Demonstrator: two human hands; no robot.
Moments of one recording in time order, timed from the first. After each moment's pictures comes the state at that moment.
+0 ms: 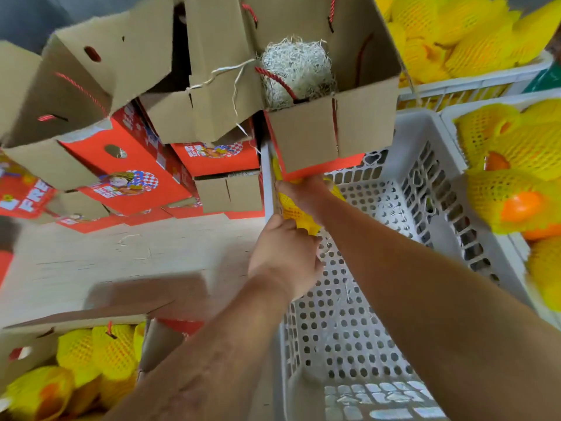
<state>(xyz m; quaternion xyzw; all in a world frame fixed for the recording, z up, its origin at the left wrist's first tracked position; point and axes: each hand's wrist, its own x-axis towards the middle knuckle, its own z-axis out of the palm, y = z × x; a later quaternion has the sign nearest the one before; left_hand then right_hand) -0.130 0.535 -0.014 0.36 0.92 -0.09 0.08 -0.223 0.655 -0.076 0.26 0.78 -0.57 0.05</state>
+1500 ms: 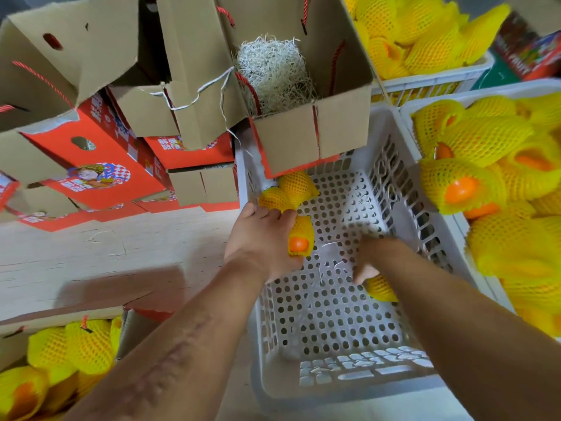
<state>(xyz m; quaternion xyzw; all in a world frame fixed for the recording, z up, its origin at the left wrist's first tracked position) -0.131 0.531 -0.023 0.37 0.93 -0.06 0.04 -0.067 0.758 -0.091 0.25 0.85 -0.02 0.47</state>
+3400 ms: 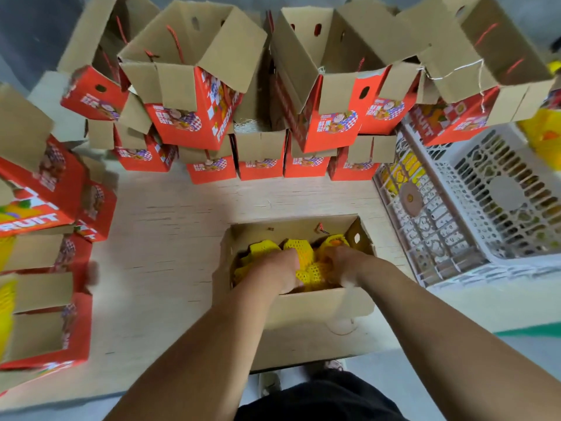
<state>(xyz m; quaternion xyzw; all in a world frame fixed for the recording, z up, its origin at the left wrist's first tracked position) -0.102 0.089 -0.024 0.23 0.89 0.08 0.38 -0.044 0.252 -0.008 0.13 0.91 -0.16 0.35</state>
